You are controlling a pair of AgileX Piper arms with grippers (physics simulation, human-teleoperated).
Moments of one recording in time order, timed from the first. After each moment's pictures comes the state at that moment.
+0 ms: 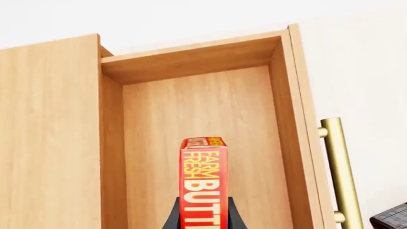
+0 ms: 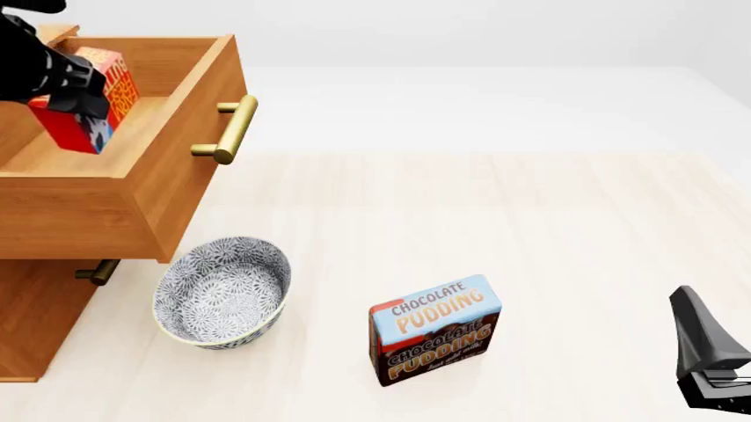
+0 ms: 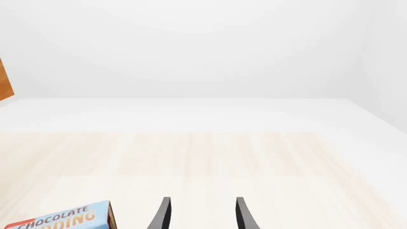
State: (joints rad) left arm 0.05 1.42 -1.52 1.07 0.20; right arm 0.00 0.01 0.00 0.00 0.00
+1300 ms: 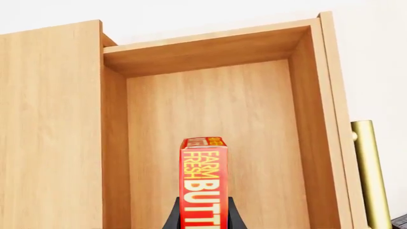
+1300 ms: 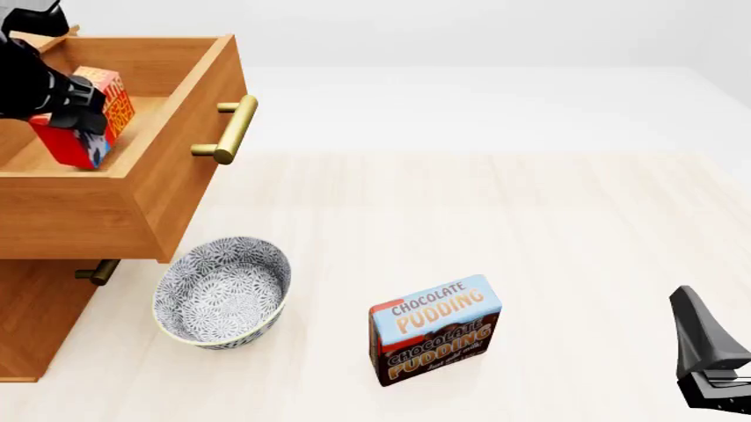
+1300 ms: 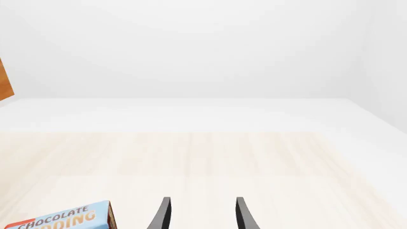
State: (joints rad) left arm 0.09 1.44 -1.47 1.03 0.22; right arm 0.00 0.01 0.00 0.00 0.00
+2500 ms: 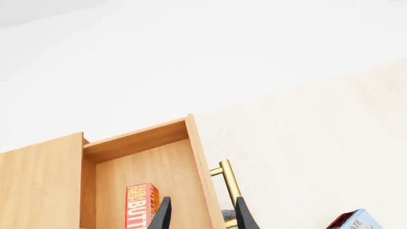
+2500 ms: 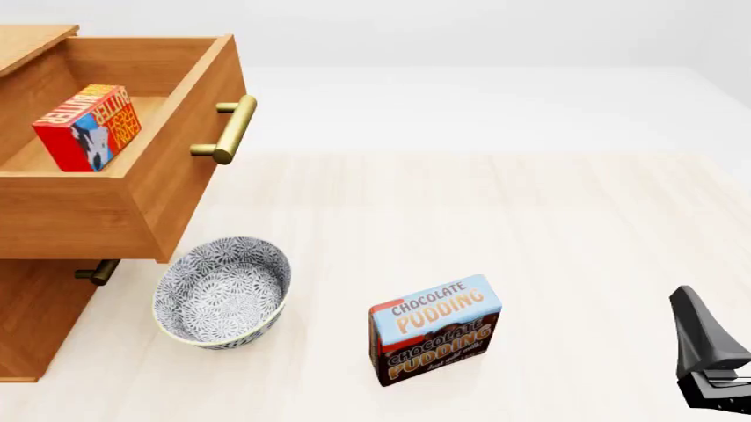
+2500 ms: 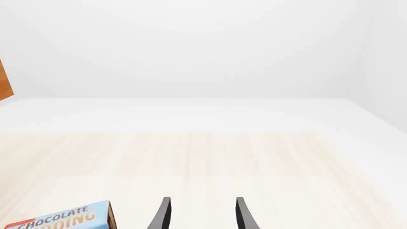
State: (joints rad) left arm -0.22 1.34 -1.82 1.07 0.09; right arm 0.00 0.01 0.00 0.00 0.00
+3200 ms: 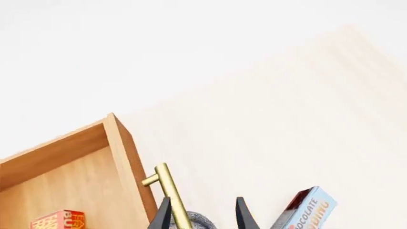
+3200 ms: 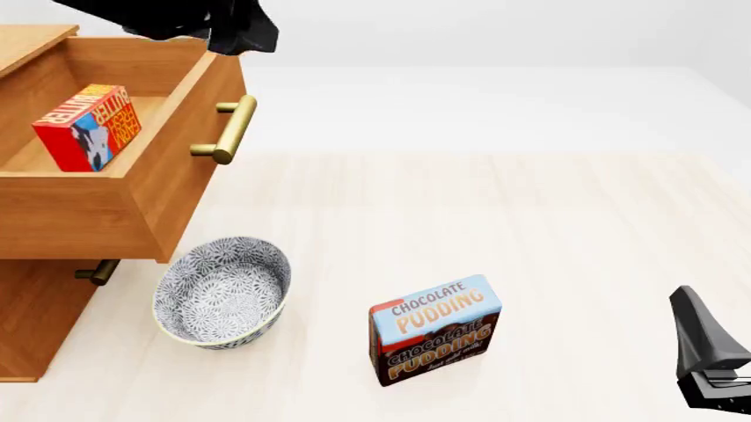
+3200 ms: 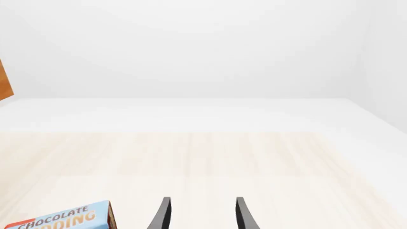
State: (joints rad) left arm -0.45 1.38 -1.62 0.91 0.01; right arm 0.00 0.01 0.00 0.00 0.00
